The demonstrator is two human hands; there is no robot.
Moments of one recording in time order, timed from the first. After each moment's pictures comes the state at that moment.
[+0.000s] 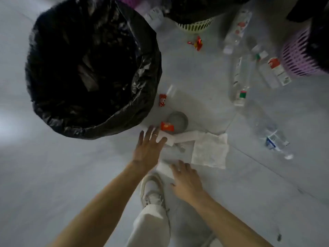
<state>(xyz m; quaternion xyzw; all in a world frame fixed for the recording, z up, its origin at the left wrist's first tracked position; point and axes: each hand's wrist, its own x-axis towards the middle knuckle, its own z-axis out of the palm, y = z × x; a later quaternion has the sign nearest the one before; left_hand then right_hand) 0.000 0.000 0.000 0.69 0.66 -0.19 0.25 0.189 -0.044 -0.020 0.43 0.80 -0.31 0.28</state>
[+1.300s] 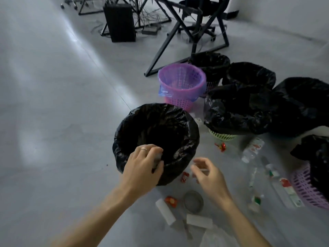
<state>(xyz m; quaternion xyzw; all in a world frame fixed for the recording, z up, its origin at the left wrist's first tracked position) -0.070 0.007 0.180 0.56 0.79 0.24 -0.01 0.122 0.130 0.162 0.48 0.67 -0.53 -0.18</state>
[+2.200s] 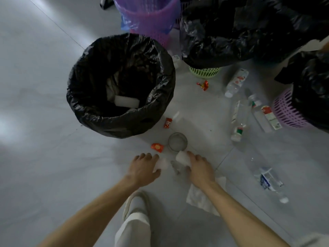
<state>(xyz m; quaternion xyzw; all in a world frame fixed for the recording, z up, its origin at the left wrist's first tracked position) 0.009 -0.034 0.019 0.62 0.73 -0.10 0.27 0.222 0.059 -0.028 0.51 0.82 -0.22 0.13</state>
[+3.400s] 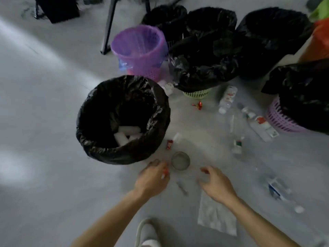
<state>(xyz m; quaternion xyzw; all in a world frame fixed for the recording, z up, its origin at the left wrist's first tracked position) 0.021 0.000 0.057 0.60 0.75 0.04 0.28 0.251 0.062 0.043 0.61 0.68 -0.41 0.04</state>
